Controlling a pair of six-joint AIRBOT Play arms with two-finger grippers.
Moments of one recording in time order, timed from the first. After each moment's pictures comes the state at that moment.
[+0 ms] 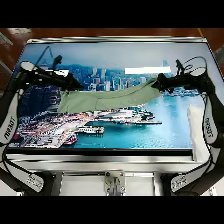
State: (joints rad) left arm -0.01 -1.80 1.64 0.59 -1.32 -1.23; right arm -0.17 -1.79 1.58 -0.74 1.16 1.34
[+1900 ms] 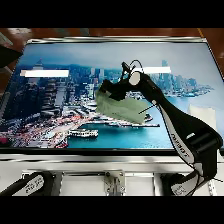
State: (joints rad) left arm 0.31 -1.11 1.64 0.67 -1.37 -1.09; right arm 0.47 -1.76 1.58 -0.91 0.86 1.88
